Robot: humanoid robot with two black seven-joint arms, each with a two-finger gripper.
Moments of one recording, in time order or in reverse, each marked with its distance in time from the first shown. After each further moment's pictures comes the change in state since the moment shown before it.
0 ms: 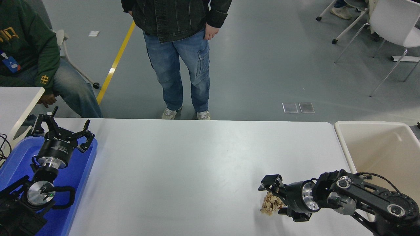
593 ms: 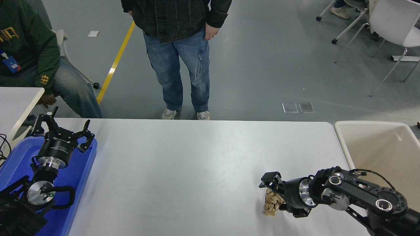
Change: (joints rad) left arm 0.000 0.000 0.000 0.000 0.000 0.000 0.001; right arm 0.024 0.048 -0.025 -0.100 -0.036 0.000 0.008
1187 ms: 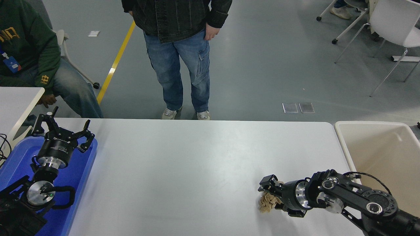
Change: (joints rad) left arm 0.000 0.000 0.000 0.000 0.000 0.000 -0.001; right arm -0.002 0.034 -0.040 -0.055 -0.100 0.001 0.067
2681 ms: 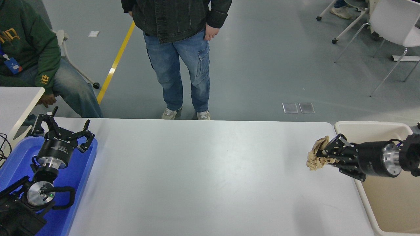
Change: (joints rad) left arm 0.001 0.000 0.000 0.000 0.000 0.000 0.000; right arm -0.019 -0.693 0.341 0.389 0.379 0.216 0.115
